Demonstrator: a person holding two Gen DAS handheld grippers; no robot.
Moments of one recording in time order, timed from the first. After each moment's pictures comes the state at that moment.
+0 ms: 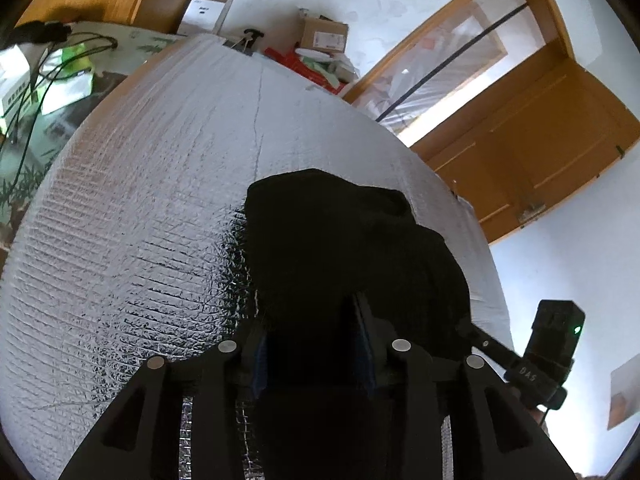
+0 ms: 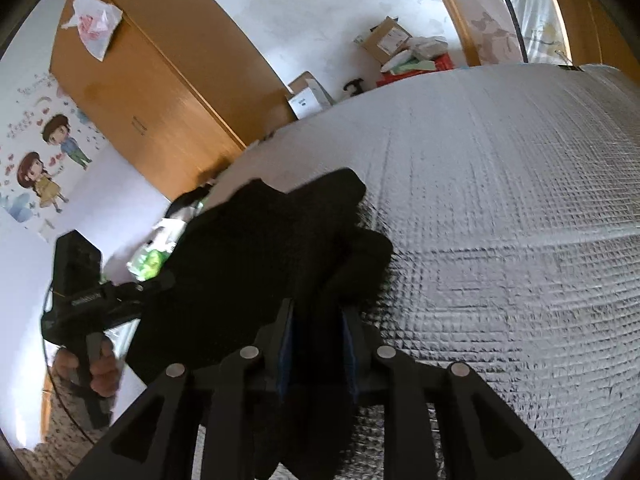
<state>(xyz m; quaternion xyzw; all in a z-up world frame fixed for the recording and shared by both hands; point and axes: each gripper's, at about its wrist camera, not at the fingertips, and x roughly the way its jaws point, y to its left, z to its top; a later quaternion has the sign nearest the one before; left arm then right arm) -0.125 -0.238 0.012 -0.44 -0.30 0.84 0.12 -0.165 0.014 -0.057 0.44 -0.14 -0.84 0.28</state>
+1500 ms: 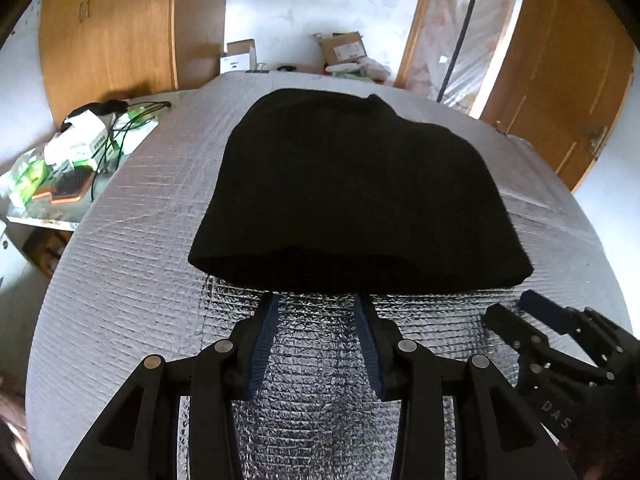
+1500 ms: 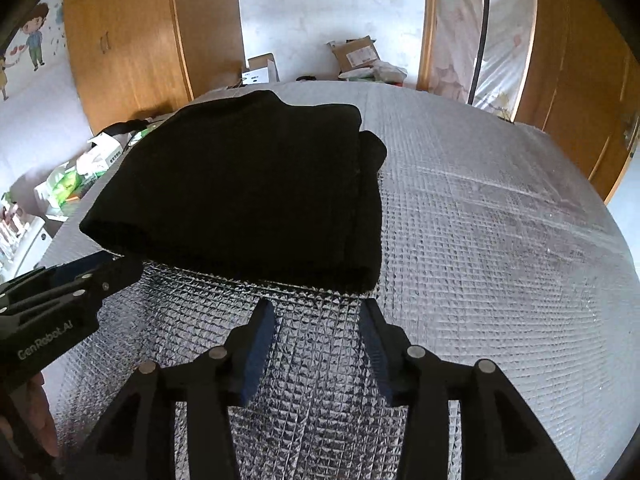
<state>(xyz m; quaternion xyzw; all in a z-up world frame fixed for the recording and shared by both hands) -0.005 -0.129 0.013 -0.43 -0.10 0.90 -0.04 -0.043 -0.042 -0.065 0.42 0.06 -0.90 0.12</state>
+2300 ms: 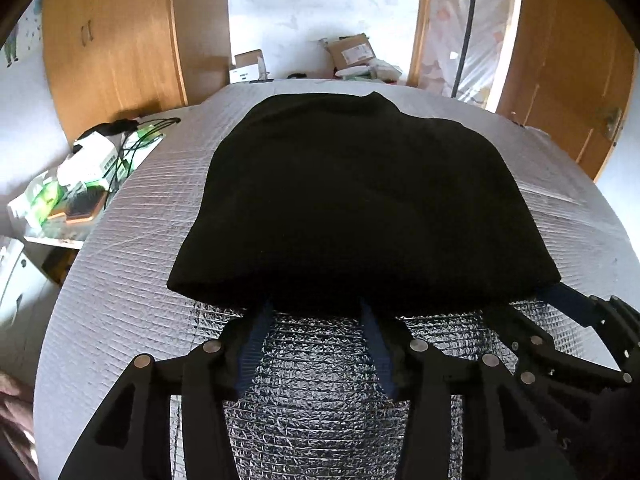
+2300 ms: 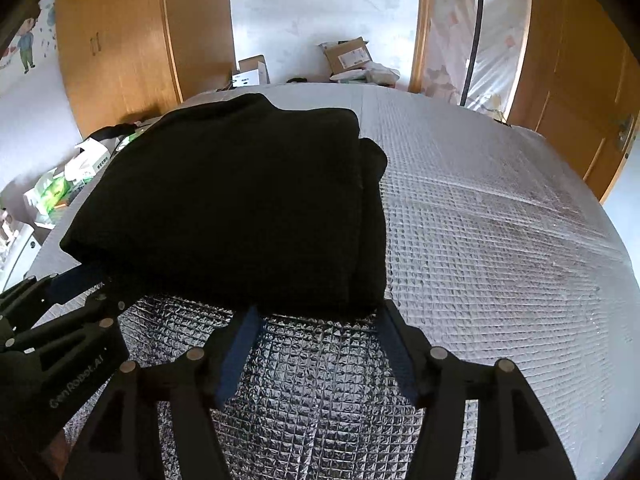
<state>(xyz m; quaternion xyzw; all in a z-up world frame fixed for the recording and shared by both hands) -0.025 -0.118 0.008 -0.42 -0.06 0.90 -0.07 -0.060 -0.046 -0.071 0.42 0.05 -0.90 0.11</state>
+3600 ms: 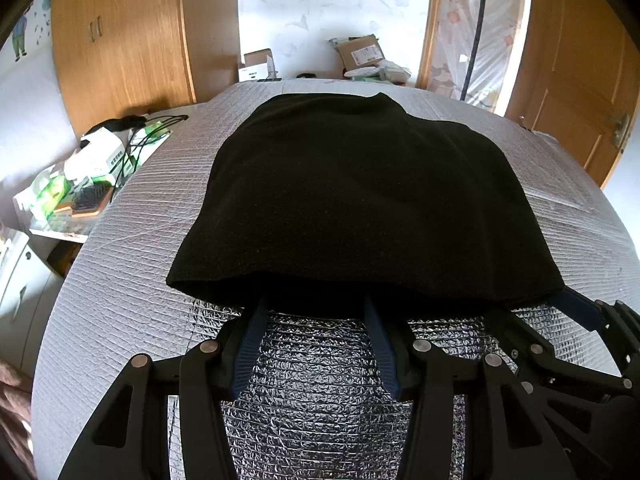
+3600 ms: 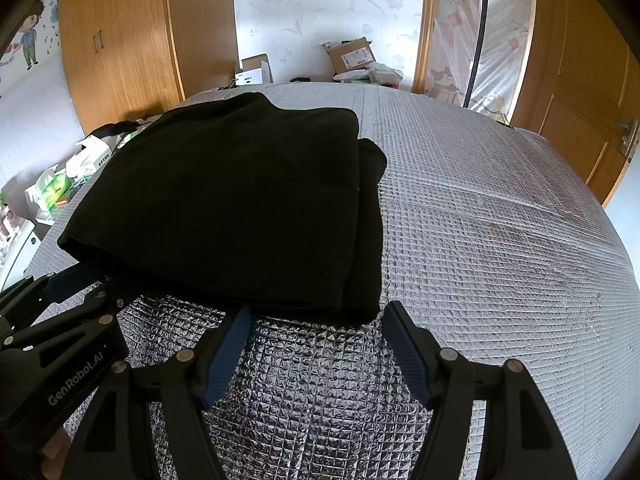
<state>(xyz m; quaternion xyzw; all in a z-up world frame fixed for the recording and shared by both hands) -0.025 -0.112 0.009 -0.43 -0.06 0.90 -0.09 -0.063 -0.046 -0.071 0.42 0.06 -0.90 0.11</state>
